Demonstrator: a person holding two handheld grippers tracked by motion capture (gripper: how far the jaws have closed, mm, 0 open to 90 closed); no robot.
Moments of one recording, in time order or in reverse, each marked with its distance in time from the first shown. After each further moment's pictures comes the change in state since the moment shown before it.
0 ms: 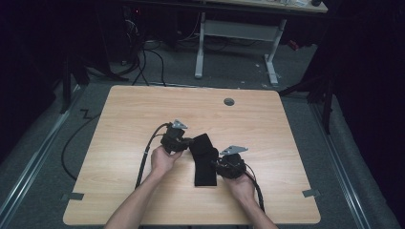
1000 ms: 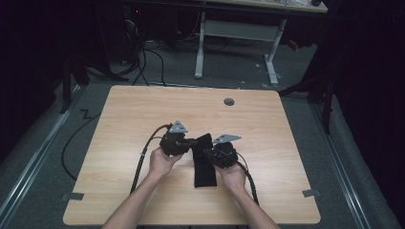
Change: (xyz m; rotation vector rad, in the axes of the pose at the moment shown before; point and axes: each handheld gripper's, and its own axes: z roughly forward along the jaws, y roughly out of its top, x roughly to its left) left arm -0.016 0.001 -0.021 -0.087 -0.077 0.109; right arm 0.012 0.044 0.002 -0.056 0.063 0.008
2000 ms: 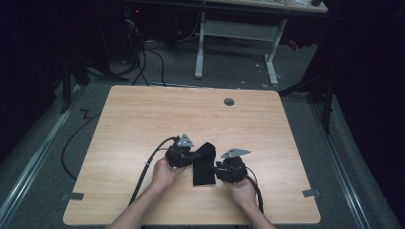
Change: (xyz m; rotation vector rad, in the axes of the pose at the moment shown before) left arm -0.018 -0.028 0.026 0.088 -0.015 0.054; right arm 0.000 -0.046 -0.022 0.054 -0.001 0.018
